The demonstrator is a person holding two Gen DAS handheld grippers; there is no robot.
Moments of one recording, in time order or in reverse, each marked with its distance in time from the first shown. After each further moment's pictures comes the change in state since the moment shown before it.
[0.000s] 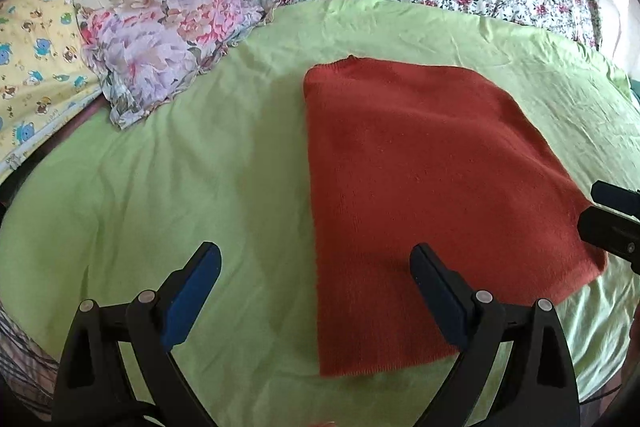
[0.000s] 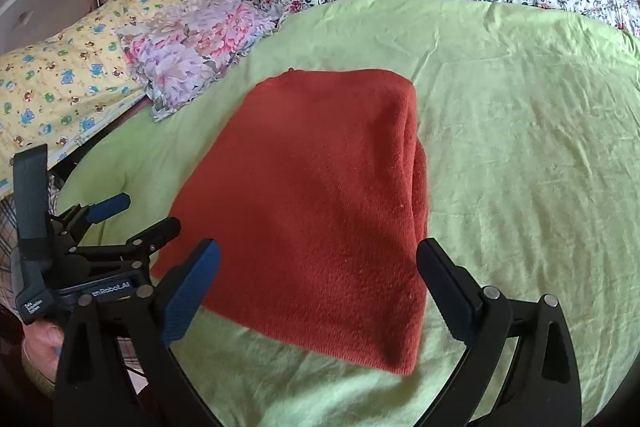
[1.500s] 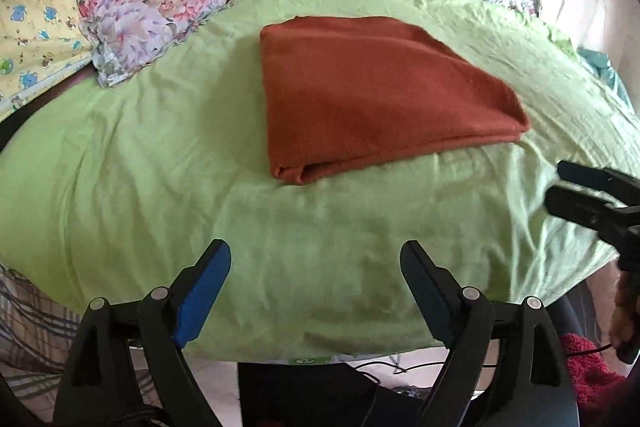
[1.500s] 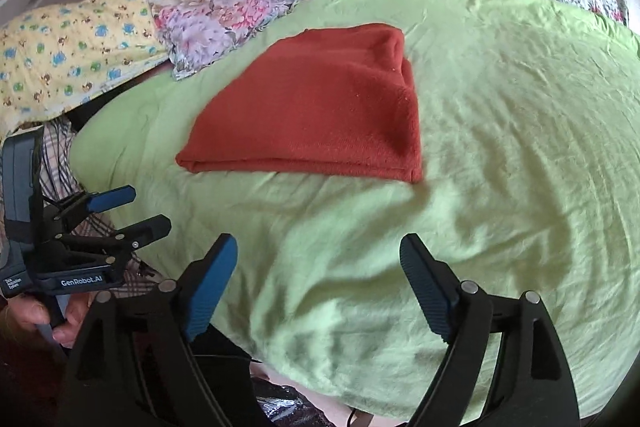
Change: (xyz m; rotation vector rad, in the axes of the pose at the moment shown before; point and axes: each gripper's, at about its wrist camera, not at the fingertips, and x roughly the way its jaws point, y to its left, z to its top) left arm -0.060 -0.001 -0.112 0.089 0.000 -0.131; right arm -0.054 0.015 -0.110 -0.054 -0.033 -0.021
